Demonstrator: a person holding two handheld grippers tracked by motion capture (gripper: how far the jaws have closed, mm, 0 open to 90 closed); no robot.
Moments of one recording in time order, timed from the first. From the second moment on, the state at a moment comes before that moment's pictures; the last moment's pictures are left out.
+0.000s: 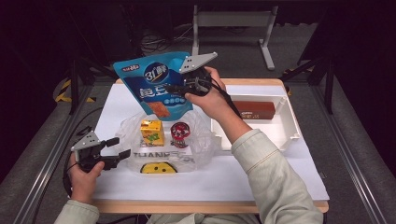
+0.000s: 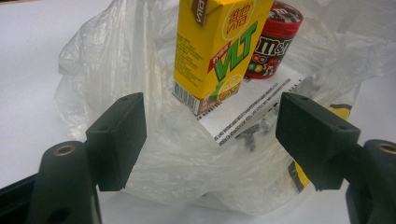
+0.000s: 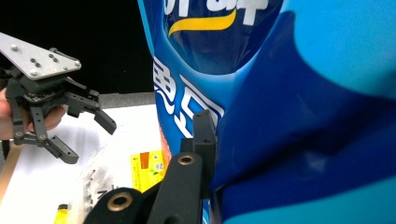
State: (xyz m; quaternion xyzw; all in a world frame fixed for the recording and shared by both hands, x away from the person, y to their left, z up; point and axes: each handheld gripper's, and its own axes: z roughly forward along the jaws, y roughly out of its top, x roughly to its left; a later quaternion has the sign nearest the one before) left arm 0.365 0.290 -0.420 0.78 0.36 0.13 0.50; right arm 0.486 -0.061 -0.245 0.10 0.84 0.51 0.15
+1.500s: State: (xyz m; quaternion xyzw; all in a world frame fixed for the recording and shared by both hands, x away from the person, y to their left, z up) left arm 0.366 0.287 -0.421 0.78 0.36 0.14 0.49; right arm 0.472 -0.171 -0.216 0.18 0.83 0.50 0.18
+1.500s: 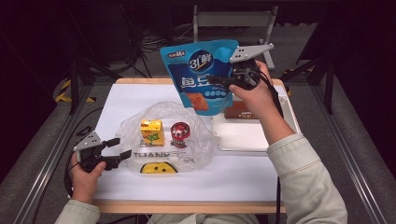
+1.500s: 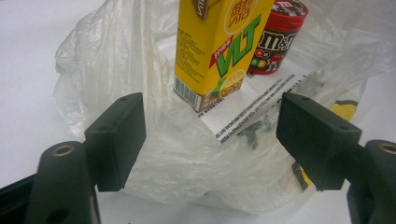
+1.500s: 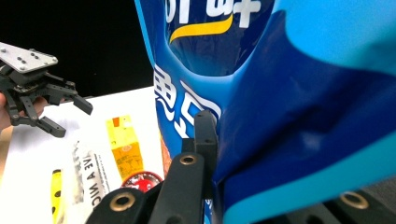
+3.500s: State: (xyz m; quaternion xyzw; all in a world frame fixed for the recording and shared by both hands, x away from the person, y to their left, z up) left arm 0.366 0.290 -0.423 0.78 0.37 0.14 0.49; right arm 0.482 -0.253 -0.274 0.27 0.81 0.48 0.18
